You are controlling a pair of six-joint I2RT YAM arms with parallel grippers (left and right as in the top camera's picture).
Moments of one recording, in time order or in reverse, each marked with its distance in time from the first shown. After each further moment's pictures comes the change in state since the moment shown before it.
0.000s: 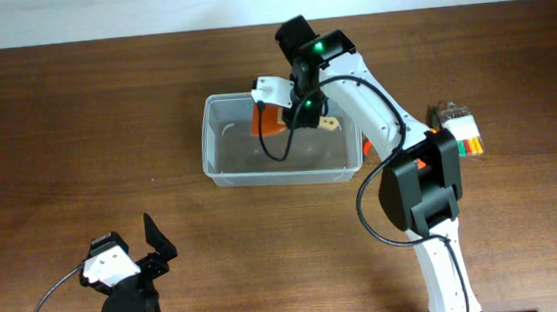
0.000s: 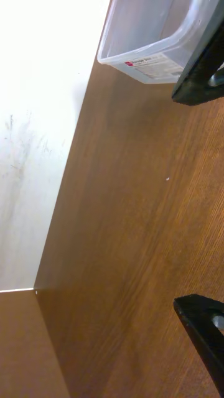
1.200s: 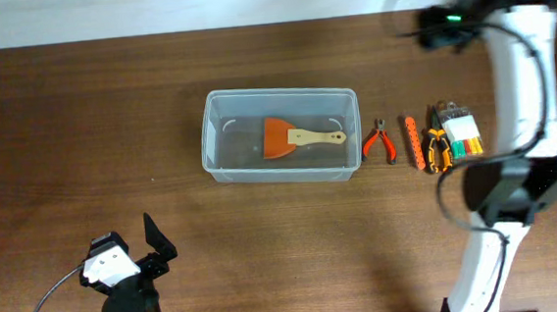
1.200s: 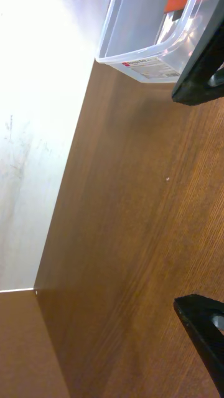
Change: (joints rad) left arm 0.000 0.000 0.000 0.000 0.000 0.000; right arm -0.554 -0.116 0.332 -0.227 0.116 0.802
